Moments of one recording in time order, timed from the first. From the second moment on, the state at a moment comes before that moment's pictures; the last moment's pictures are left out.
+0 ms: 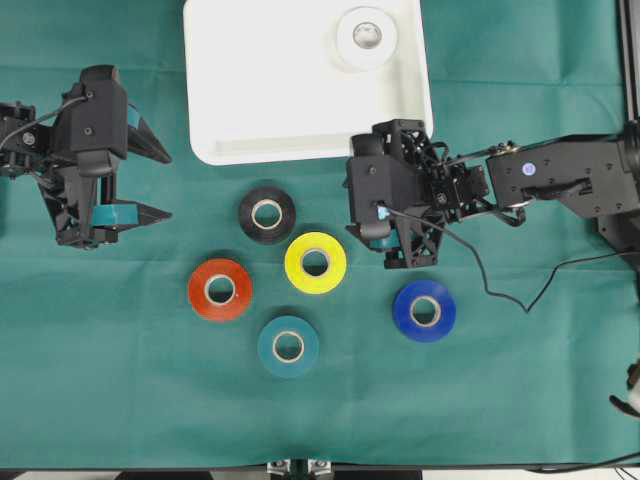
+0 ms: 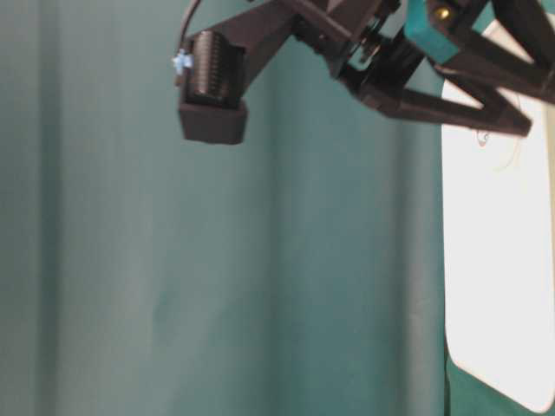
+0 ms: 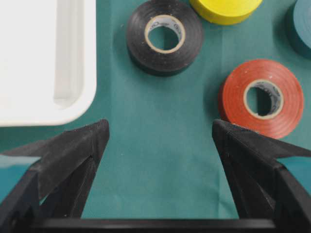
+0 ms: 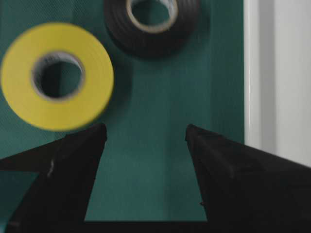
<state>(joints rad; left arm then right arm) -0.02 -0.45 0.95 -0.03 0.28 -0.09 0.08 -0.03 0.68 -0.34 0.23 0.45</state>
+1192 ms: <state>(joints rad) -0.20 -0.18 0.85 -0.03 0.27 -0.29 0.09 -0.03 0.69 -0.34 0.25 0.47</state>
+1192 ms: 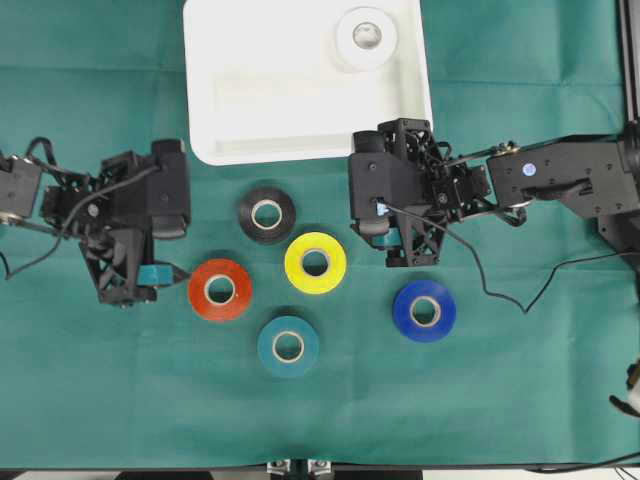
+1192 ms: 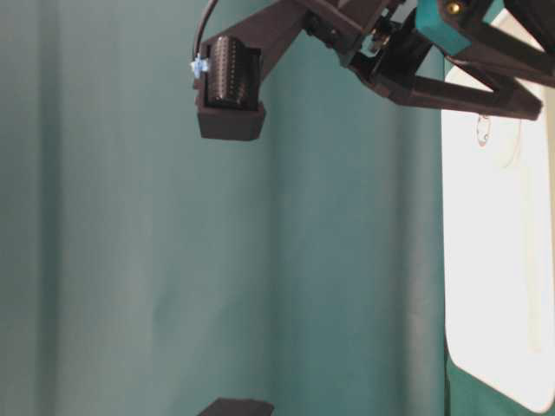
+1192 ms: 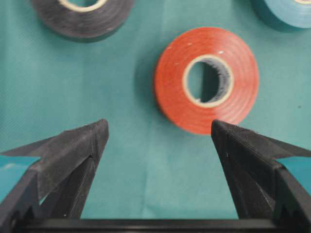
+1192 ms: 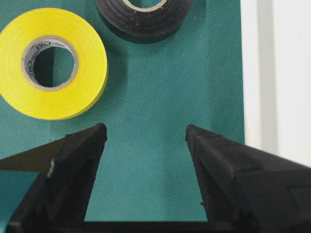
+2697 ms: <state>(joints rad) -0.20 0.10 0.73 -0.03 0.23 -0.35 0.09 -0.03 0.72 -0.34 0.21 0.47</state>
